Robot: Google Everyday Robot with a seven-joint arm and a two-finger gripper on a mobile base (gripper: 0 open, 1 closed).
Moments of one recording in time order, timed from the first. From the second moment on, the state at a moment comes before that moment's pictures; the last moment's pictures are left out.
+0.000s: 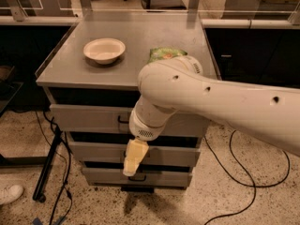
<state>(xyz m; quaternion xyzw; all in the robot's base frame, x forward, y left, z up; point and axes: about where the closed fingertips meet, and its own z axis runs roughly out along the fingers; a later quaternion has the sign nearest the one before) 0.471 0.043 0.744 -0.66 0.73 0.09 0.17</state>
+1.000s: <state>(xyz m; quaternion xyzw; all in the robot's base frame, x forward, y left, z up) 0.517 0.076 0.704 -0.65 0.74 0.09 0.16</state>
